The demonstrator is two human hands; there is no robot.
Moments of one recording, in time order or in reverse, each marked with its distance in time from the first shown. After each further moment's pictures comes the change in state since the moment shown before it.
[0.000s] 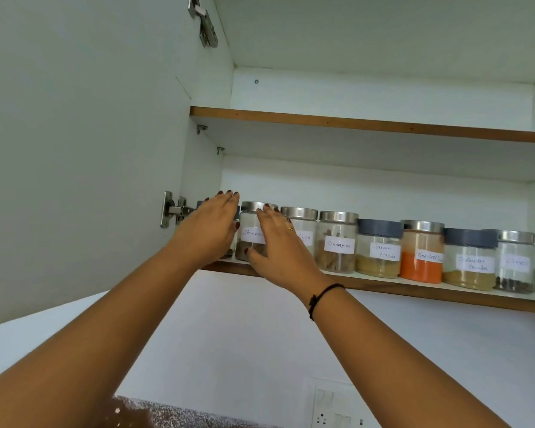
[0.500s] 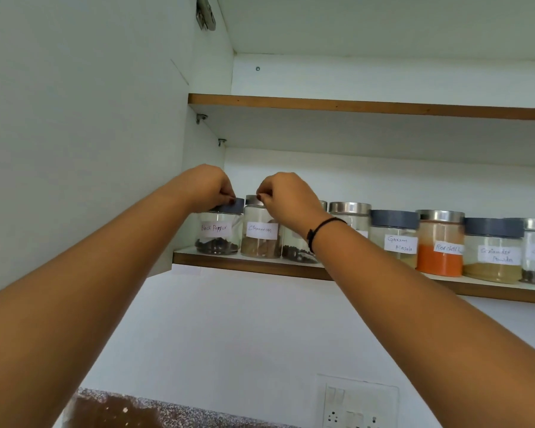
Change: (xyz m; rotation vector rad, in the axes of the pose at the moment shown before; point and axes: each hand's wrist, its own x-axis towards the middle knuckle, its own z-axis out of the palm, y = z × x) left_hand 0.058 -0.031 -0.034 0.020 -0.232 -0.013; right_hand 0.080 0.003 -0.026 -0.172 0.081 0.028
